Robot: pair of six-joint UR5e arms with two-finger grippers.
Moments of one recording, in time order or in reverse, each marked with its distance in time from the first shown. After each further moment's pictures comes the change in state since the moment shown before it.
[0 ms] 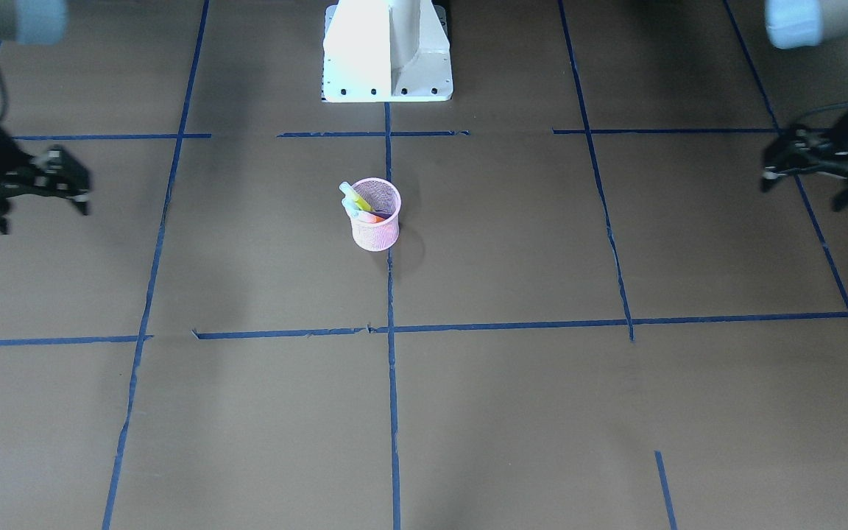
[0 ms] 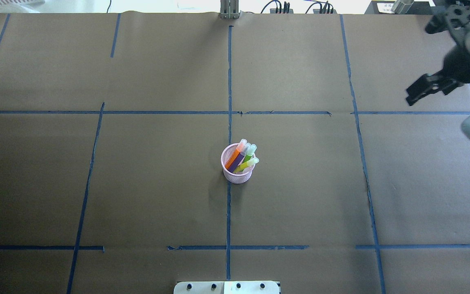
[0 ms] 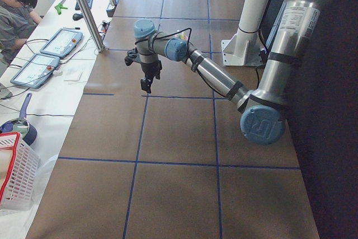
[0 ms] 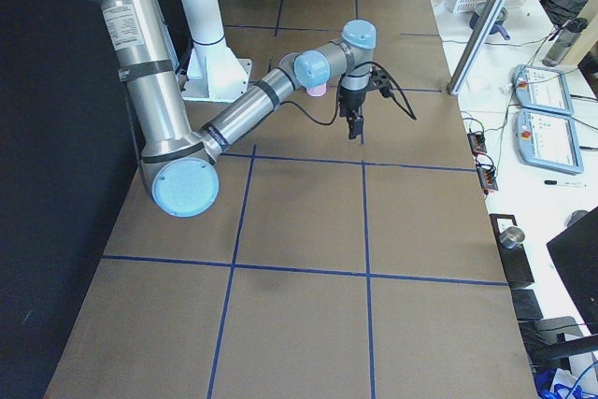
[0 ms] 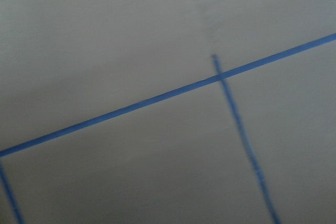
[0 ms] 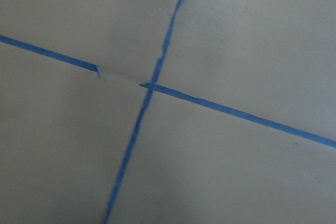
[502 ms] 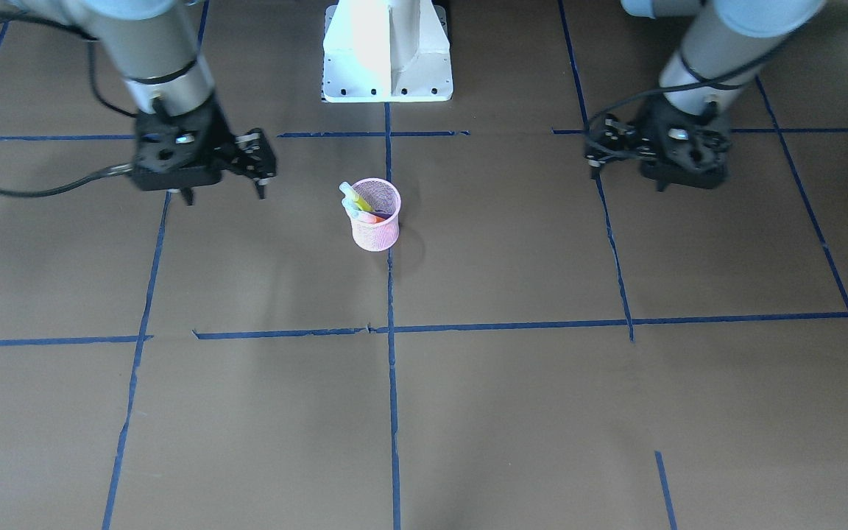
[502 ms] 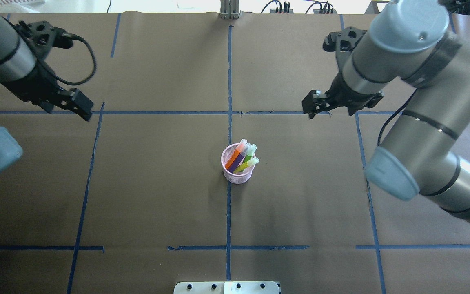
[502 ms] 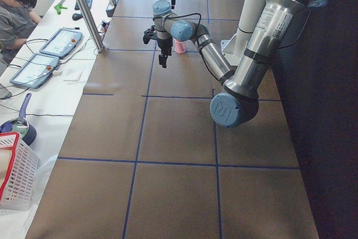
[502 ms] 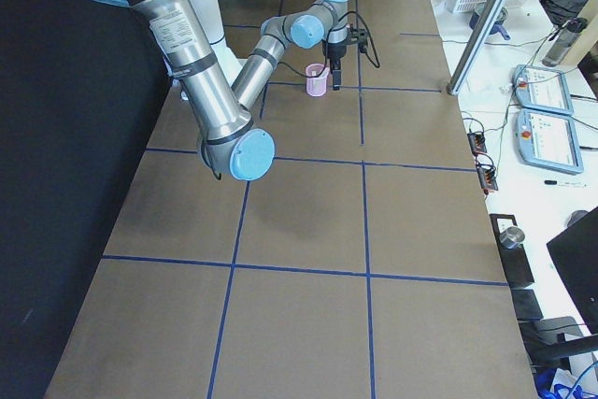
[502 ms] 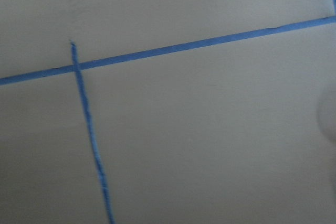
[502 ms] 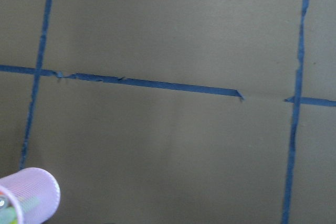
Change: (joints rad) left arm 0.342 -0.169 -0.130 0.002 0.125 -0.541; right arm -0.328 0.273 0.003 -0.006 -0.183 0.580
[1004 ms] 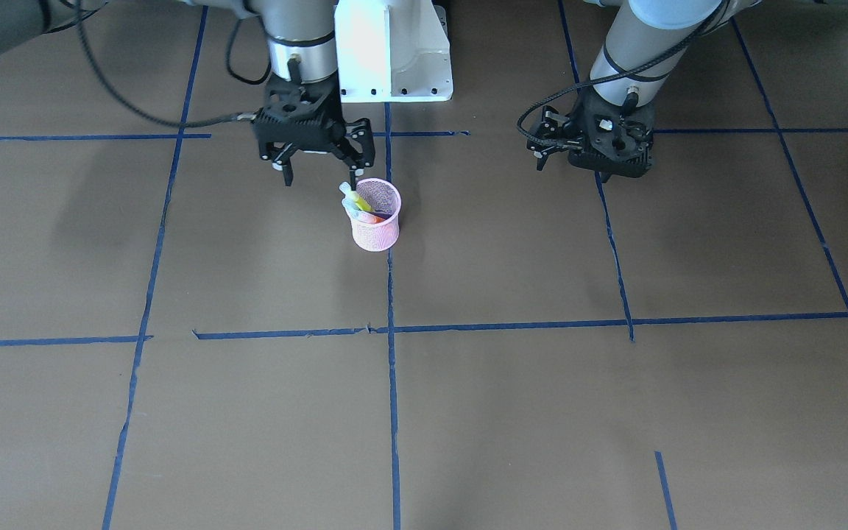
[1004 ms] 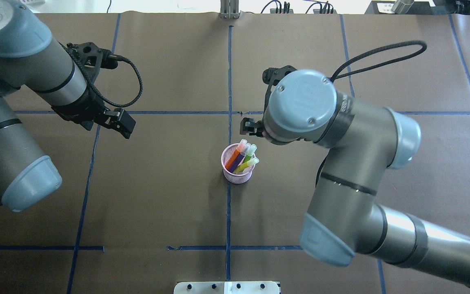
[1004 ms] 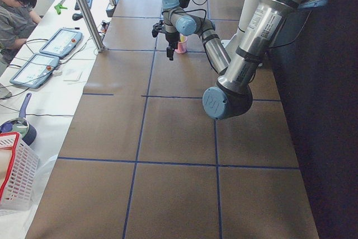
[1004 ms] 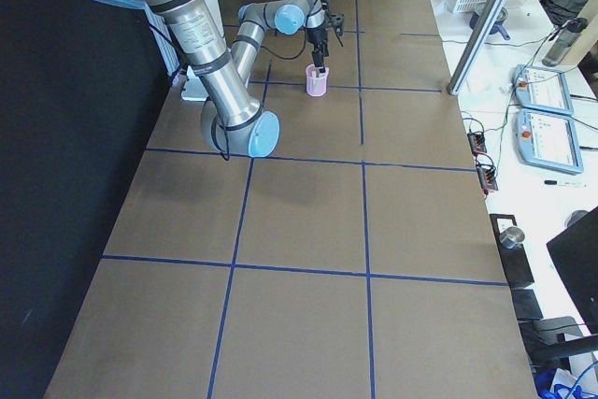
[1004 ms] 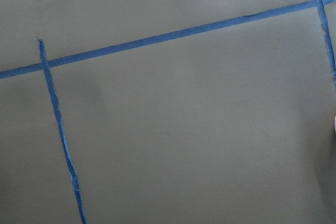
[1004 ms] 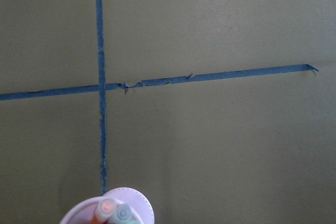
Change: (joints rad) left arm 0.184 -0.116 -0.005 0.002 0.070 -0.234; right arm -0.269 0.174 -0.046 0.000 -0.291 0.450
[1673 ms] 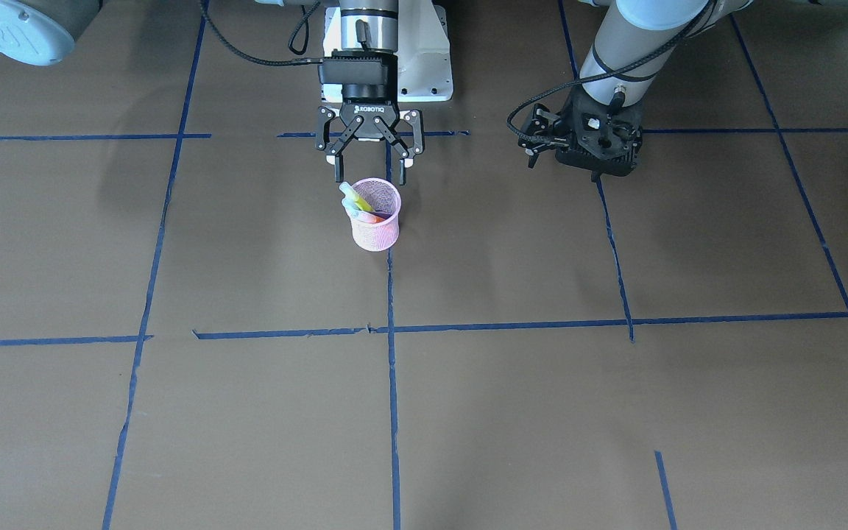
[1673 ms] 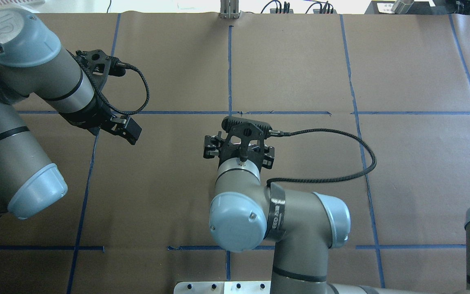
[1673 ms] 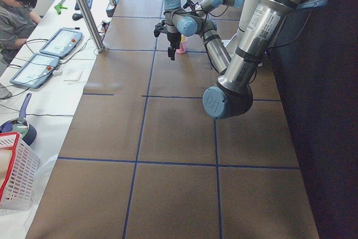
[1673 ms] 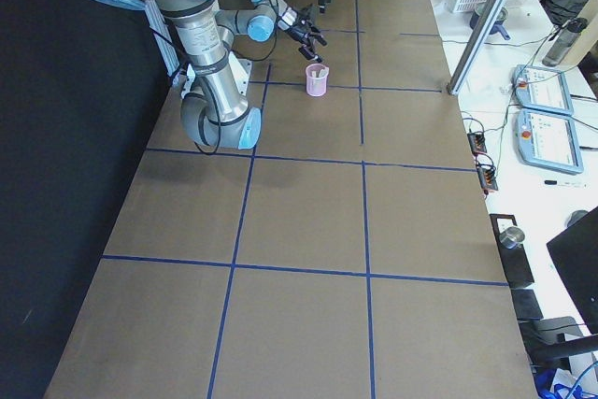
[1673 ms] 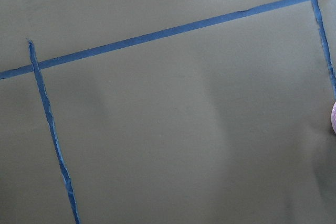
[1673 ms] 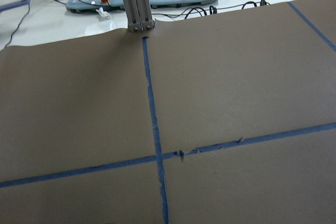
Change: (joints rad) left arm 0.042 -0.002 0.003 -0.021 0.018 -0.001; right arm -0.302 0.056 -0.063 0.083 -0.716 0.301
